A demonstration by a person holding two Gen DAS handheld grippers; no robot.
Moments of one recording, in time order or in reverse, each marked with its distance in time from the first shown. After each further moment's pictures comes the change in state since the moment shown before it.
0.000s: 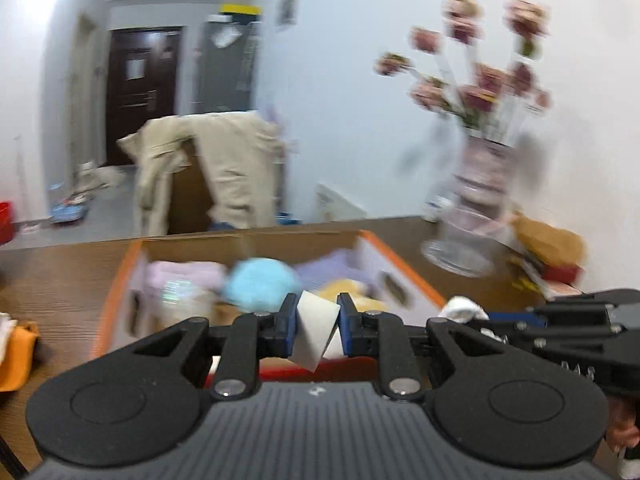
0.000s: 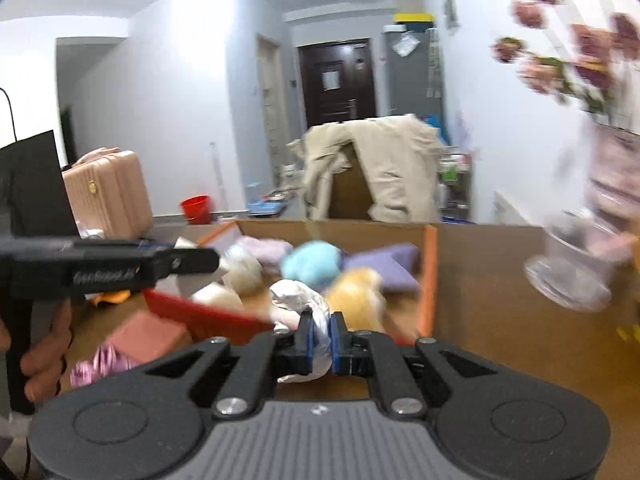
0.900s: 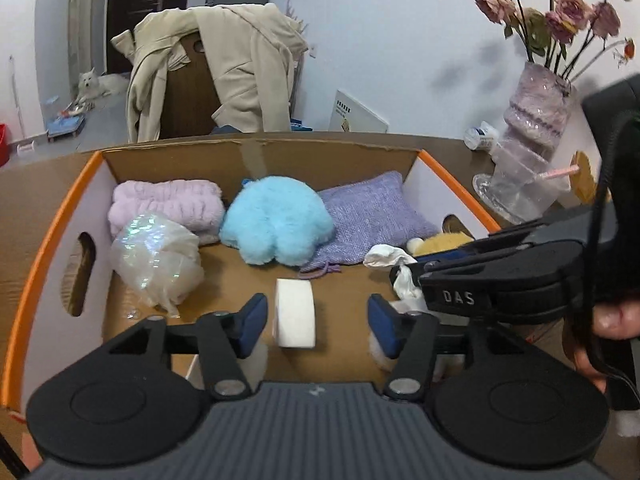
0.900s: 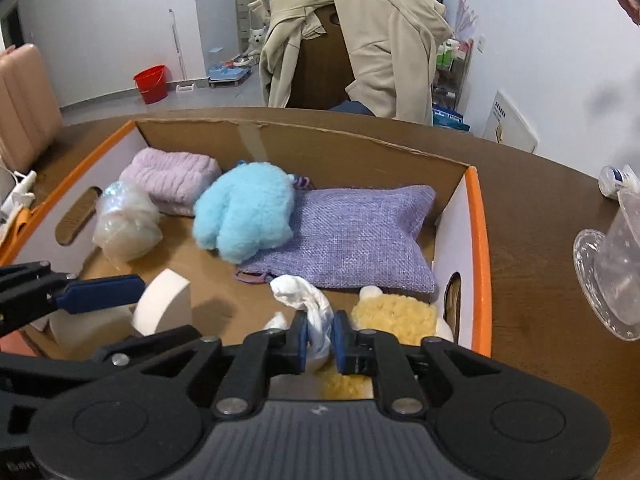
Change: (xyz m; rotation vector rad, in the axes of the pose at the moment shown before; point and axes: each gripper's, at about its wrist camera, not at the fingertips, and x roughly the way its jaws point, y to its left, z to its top) left arm 0.116 0.020 -0.003 -0.071 0.297 -0.017; right arm 0.182 -0.028 0.044 -0.031 0.446 -0.133
